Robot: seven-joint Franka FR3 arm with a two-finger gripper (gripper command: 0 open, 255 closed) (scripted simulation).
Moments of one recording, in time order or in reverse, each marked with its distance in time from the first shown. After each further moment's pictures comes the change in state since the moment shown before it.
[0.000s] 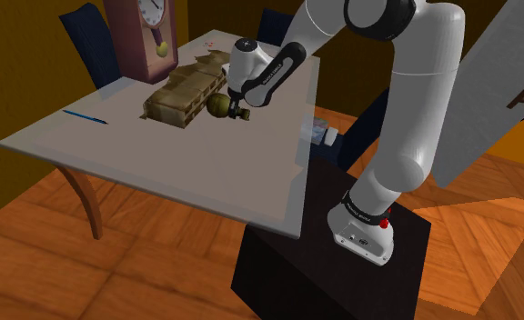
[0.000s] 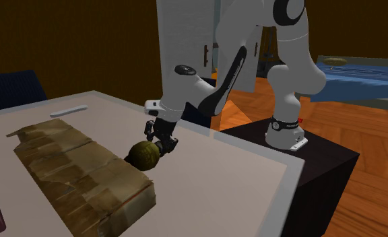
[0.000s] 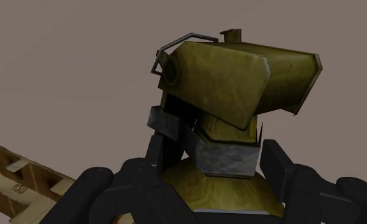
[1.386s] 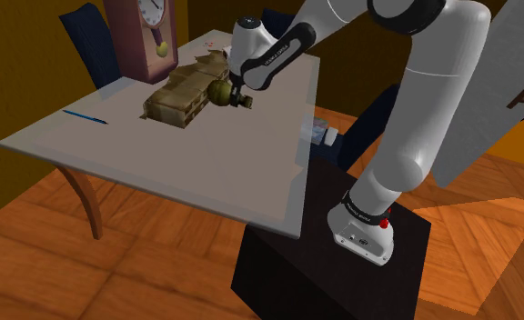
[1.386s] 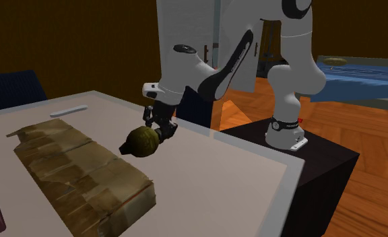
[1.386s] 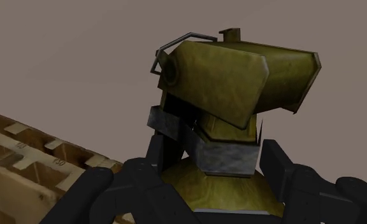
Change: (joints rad) arm -0.026 -0.126 0.044 -0.002 0.076 -0.125 -0.093
